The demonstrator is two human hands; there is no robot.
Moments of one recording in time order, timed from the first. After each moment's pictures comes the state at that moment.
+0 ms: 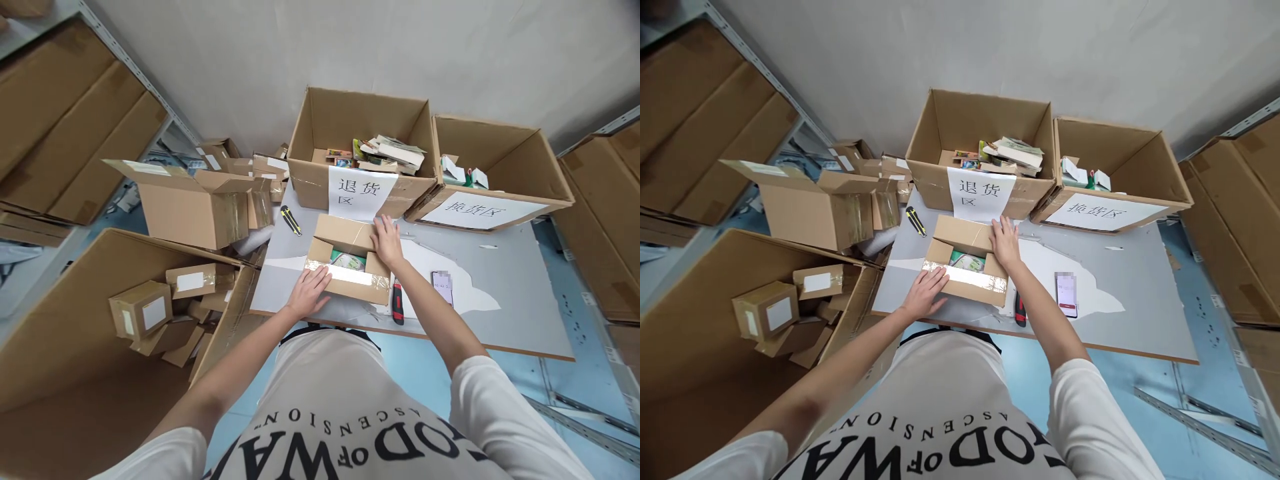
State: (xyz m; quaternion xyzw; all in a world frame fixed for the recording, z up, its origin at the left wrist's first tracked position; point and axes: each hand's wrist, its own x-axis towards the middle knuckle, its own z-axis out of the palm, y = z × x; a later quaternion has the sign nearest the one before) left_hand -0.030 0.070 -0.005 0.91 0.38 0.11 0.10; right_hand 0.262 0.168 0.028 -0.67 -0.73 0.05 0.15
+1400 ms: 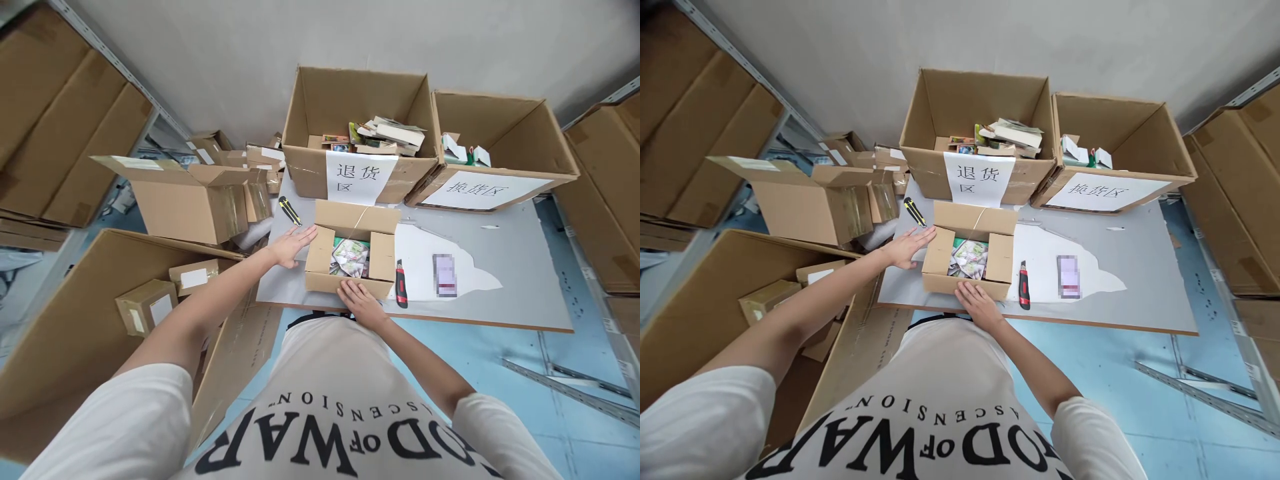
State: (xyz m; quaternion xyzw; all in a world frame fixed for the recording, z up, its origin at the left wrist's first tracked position) left_hand -0.087 0.194 0.022 0.95 0.26 -0.08 0.12; right_hand 0.181 -0.023 -0.021 -0.45 -0.88 0.12 -0.01
